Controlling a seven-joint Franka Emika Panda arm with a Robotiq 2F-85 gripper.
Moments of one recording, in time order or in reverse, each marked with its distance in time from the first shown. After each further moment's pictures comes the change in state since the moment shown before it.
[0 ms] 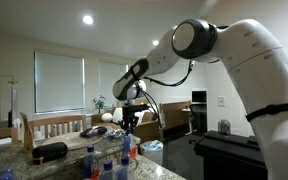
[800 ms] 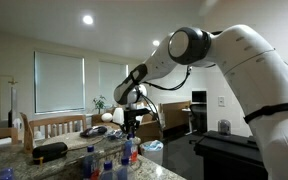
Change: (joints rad) arm -0.021 0.061 0.000 0.031 0.025 0.000 0.000
